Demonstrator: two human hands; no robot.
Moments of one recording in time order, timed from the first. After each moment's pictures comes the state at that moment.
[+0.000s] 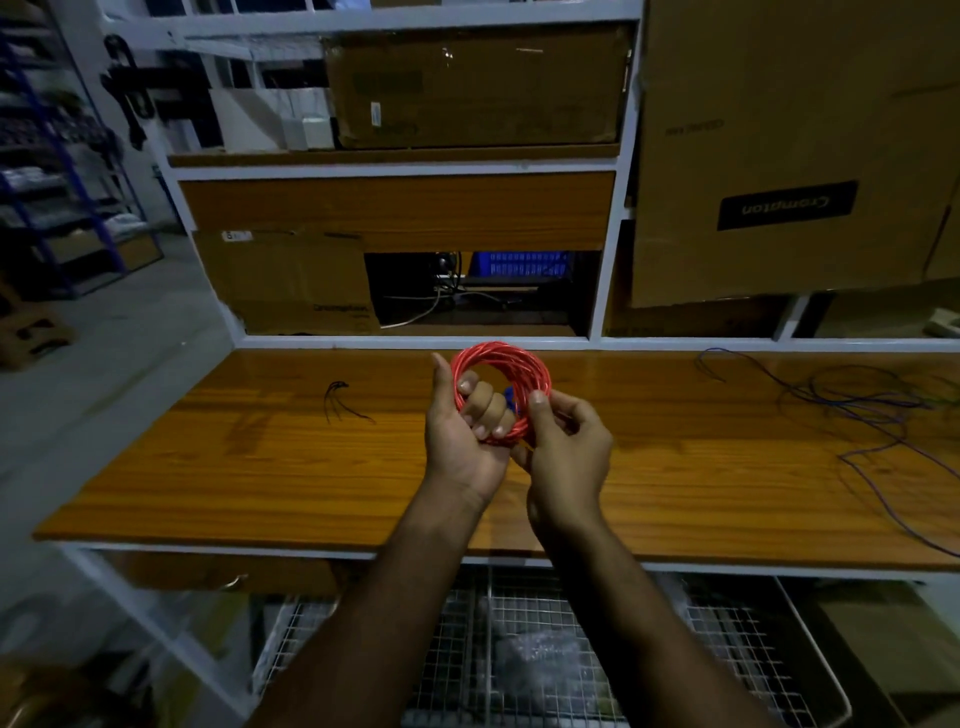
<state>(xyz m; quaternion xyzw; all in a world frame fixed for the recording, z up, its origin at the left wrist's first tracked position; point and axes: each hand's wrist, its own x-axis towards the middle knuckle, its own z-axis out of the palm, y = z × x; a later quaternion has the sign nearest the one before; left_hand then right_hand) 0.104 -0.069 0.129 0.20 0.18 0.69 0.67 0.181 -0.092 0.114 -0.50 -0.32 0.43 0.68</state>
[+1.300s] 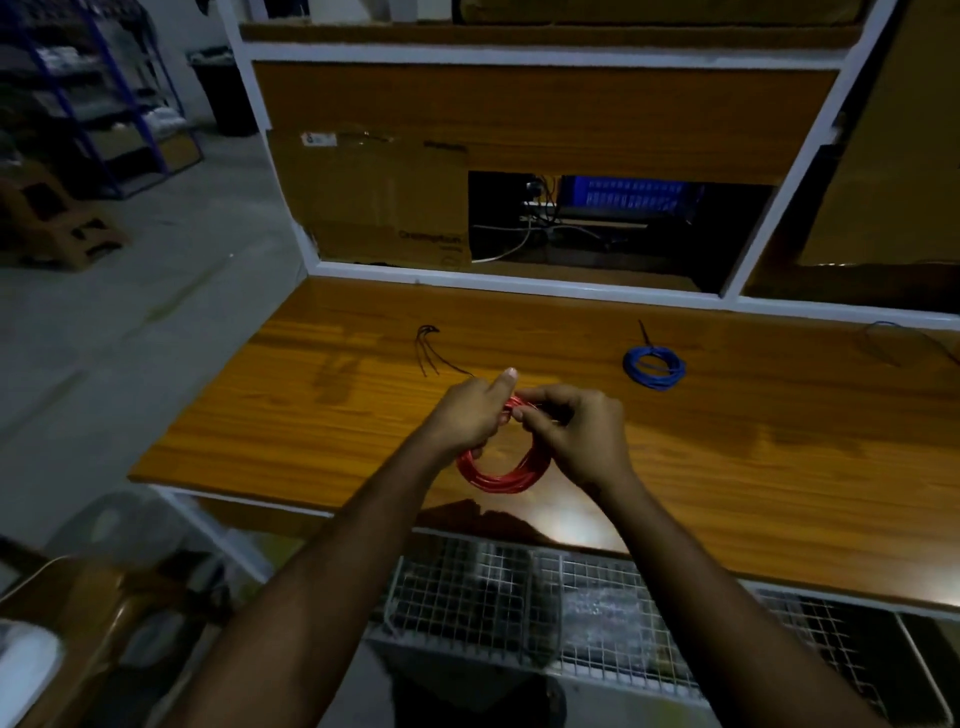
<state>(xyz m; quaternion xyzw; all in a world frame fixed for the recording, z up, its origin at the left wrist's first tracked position) -0.097 0.026 0.059 0.61 0.62 0.29 0.40 0.063 0.024 0.035 -0.47 -0.75 0.21 0.42</state>
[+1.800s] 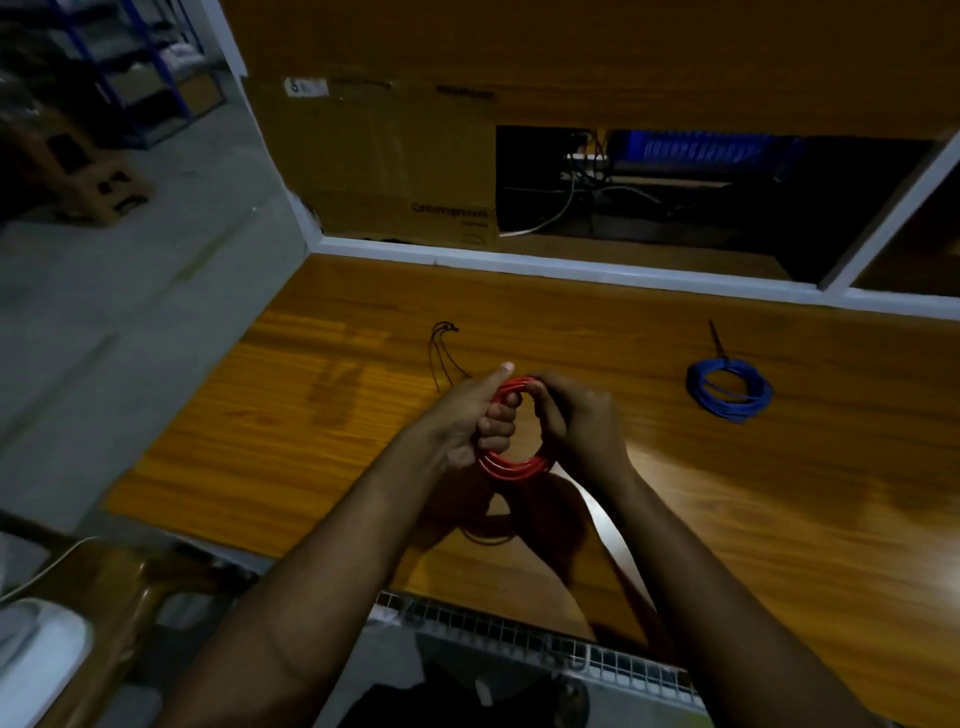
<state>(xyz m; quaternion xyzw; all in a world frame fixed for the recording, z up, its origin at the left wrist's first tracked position) -0.131 0.133 0.019 0.27 0.51 0.38 0.72 0.026 0.146 -0.016 -0.43 -0.77 0.21 0.42</state>
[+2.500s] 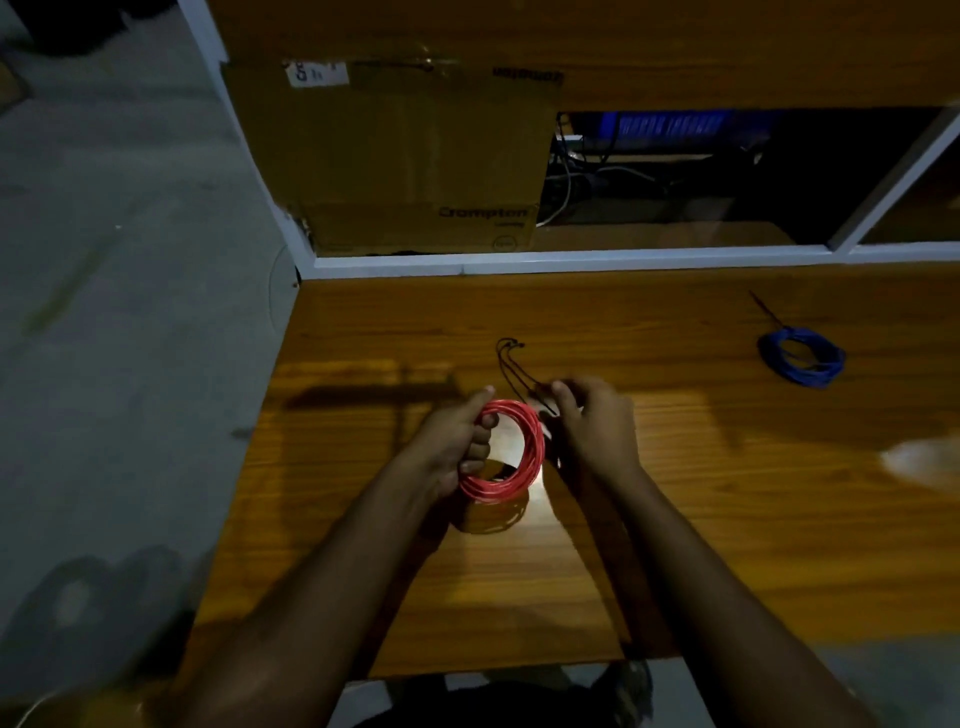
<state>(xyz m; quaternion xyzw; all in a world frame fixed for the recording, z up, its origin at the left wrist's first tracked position) -0.322 0.184 -0.023 0.31 0.53 0.31 0.72 -0.143 0.173 -0.041 -0.68 -0.60 0.22 0.36</state>
